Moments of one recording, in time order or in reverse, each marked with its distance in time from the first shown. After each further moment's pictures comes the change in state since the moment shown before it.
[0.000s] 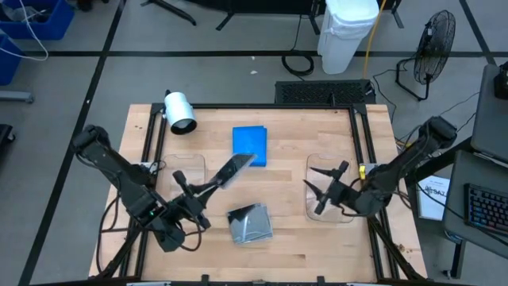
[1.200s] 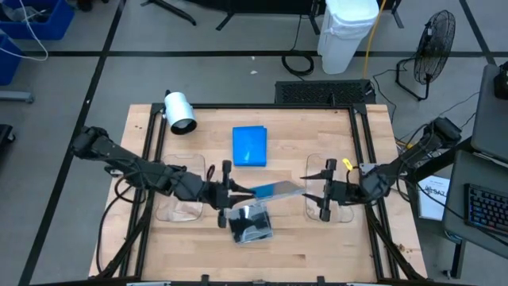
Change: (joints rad) left arm 0.366 0.006 -0.039 0.710 0.924 0.657; right arm -0.122 -0.075 -0.037 0.208 -0.545 -0.106
